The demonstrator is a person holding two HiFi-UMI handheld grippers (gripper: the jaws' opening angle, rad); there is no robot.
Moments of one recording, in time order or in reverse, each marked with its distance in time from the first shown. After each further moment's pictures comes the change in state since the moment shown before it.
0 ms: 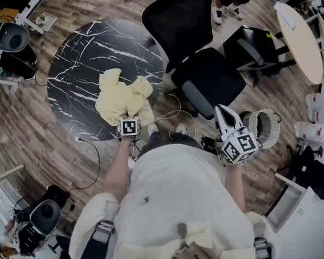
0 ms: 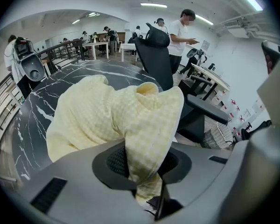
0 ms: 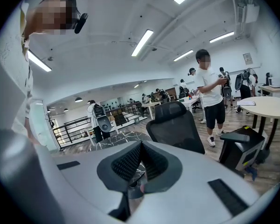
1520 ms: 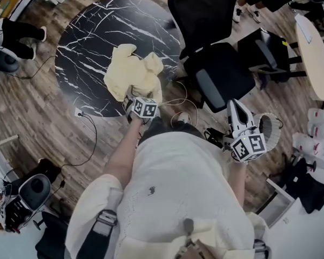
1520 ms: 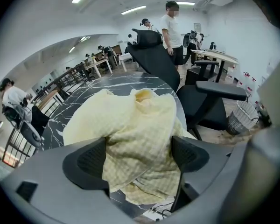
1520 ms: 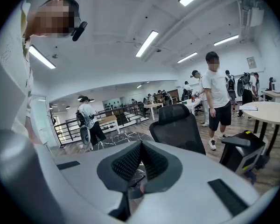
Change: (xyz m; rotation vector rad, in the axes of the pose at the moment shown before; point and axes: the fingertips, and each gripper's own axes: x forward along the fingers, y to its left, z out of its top) left arm 0.007 0.031 -0.011 0.211 -0.080 0.264; right arm -0.004 0.038 -0.006 -0.041 -0.011 0.018
